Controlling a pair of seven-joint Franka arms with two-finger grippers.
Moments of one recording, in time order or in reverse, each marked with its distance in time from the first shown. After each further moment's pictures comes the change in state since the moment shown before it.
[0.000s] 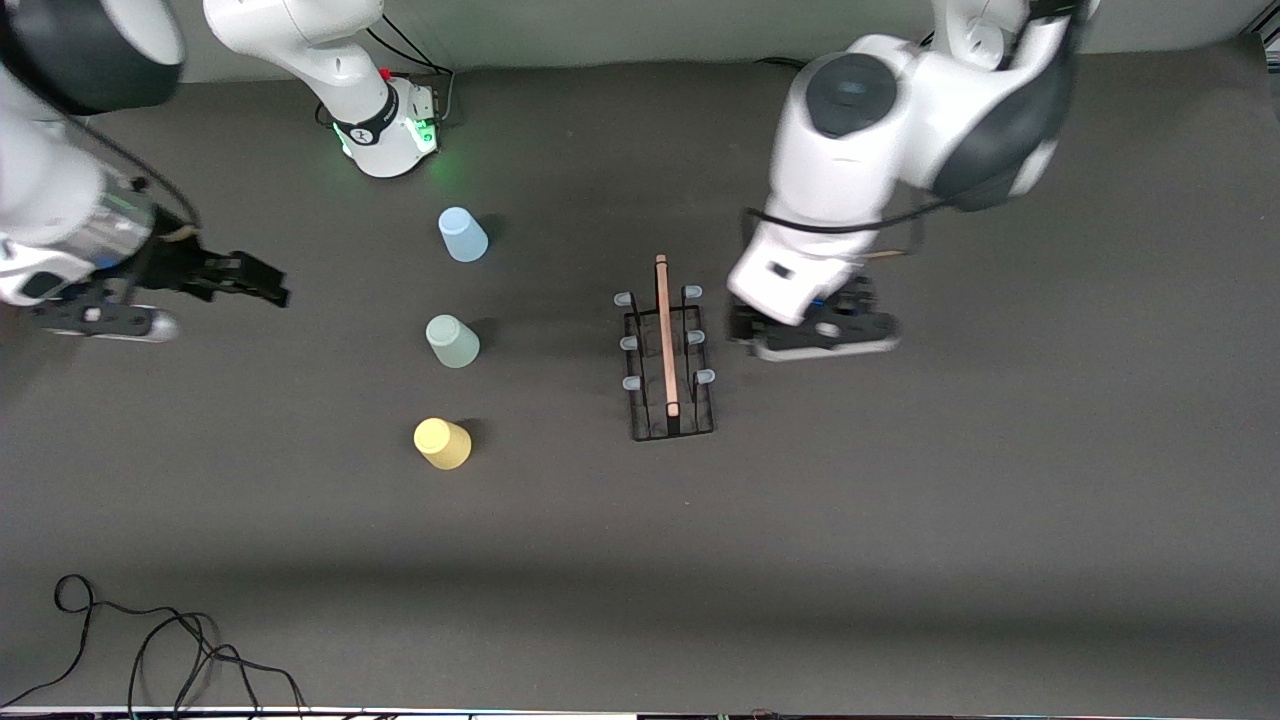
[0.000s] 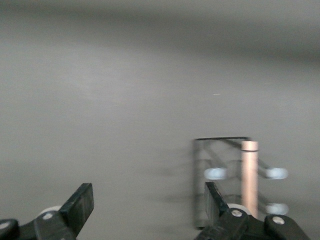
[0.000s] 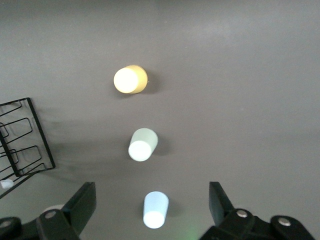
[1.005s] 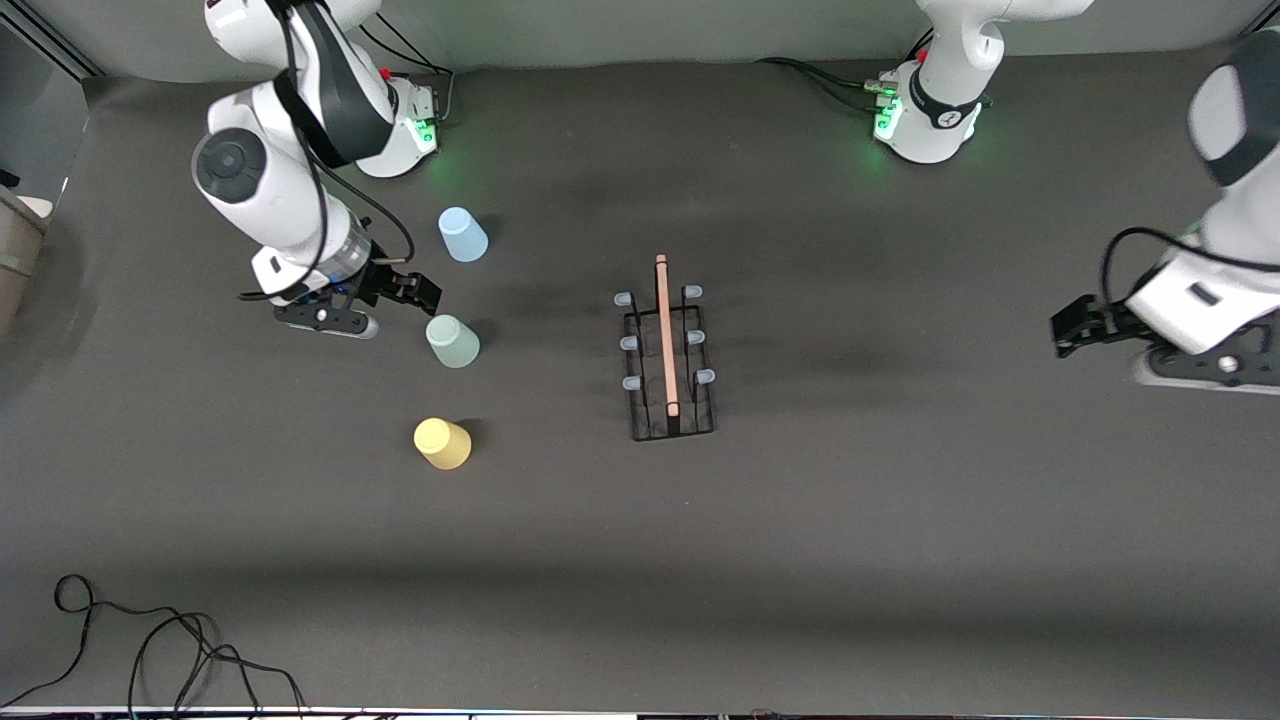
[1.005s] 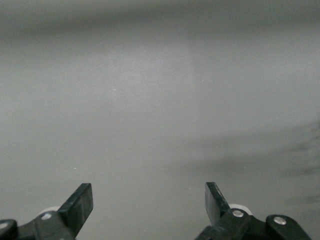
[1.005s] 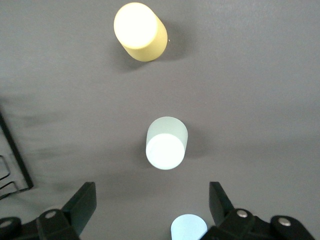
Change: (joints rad) left arm 0.486 -0.182 0.005 -0.154 -0.049 -0.050 0.695; right arm 0.172 -0.058 0.002 -0.589 0.000 0.574 0.207
